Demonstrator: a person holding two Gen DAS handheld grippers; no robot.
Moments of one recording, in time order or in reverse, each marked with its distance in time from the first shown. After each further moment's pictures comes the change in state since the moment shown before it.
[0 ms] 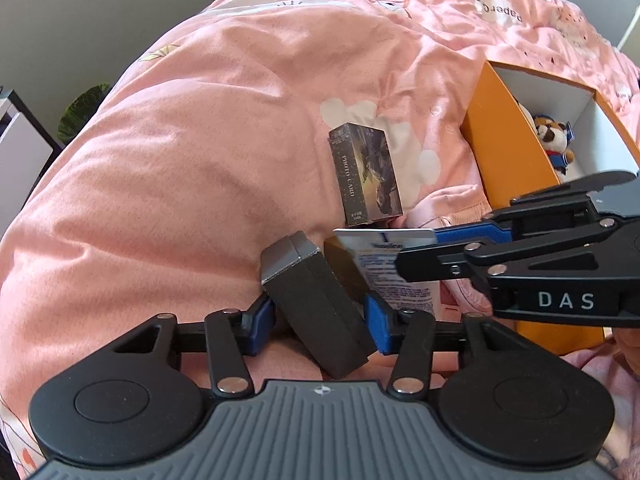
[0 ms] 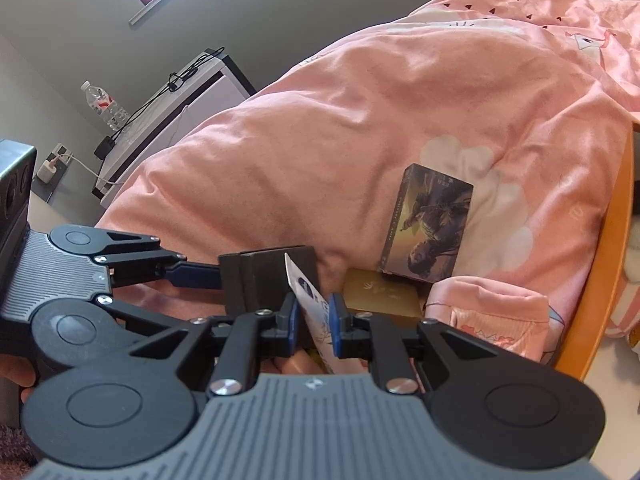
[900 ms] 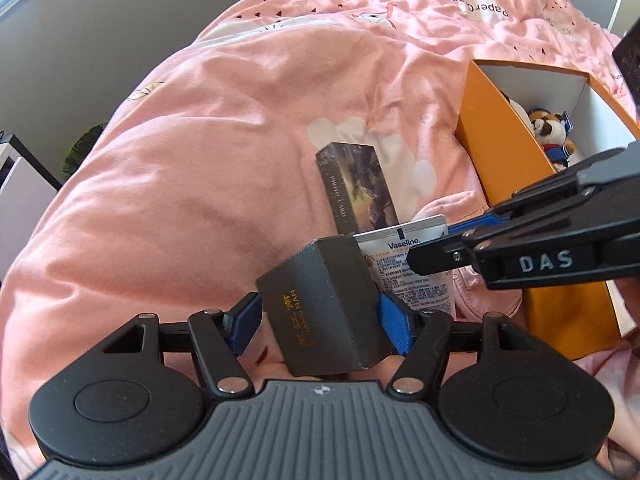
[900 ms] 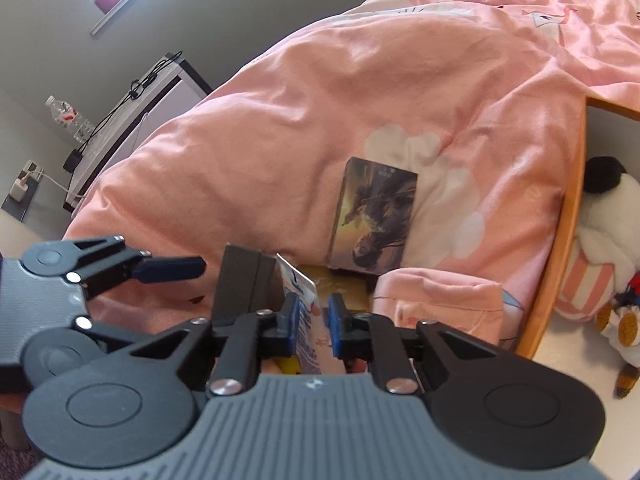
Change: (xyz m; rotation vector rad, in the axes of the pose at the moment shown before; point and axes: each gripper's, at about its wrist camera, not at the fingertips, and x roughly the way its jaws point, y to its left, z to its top) left arm 0.001 -0.021 0.000 0.102 -0.068 0.066; right arm 0.005 -0.021 0.003 0.054 0.034 -0.063
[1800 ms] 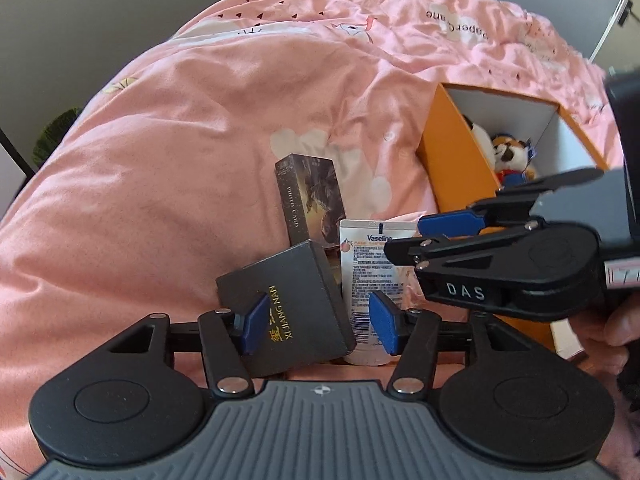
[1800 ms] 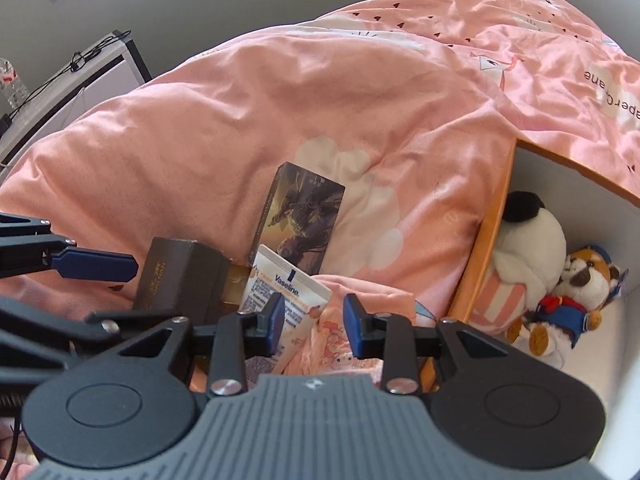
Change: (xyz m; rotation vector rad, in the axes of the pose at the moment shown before) left arm -0.005 -0.012 0.008 -0.048 -0.011 -0.108; right arm -0.008 0.008 -0.002 -0.114 -0.022 -0.308
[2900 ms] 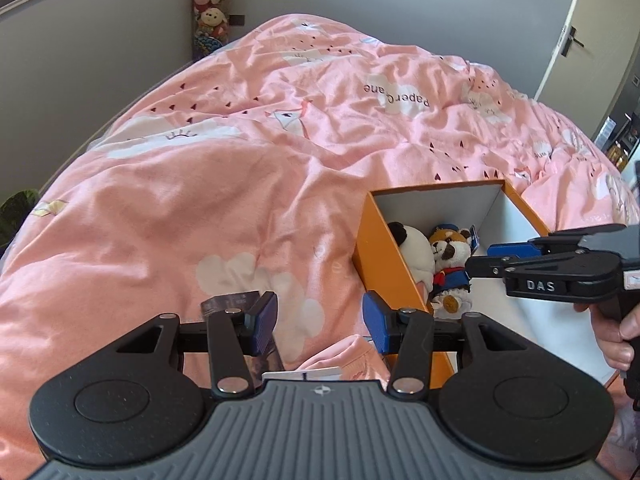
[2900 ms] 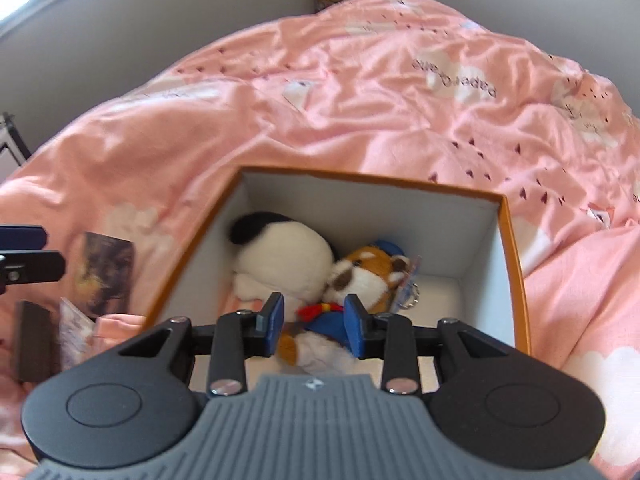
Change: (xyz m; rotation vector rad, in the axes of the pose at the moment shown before) left arm -0.006 -0.024 0.064 0.050 -0.210 -0.153; right arm -0.070 -0.128 -0.021 0.217 -0.166 -0.233
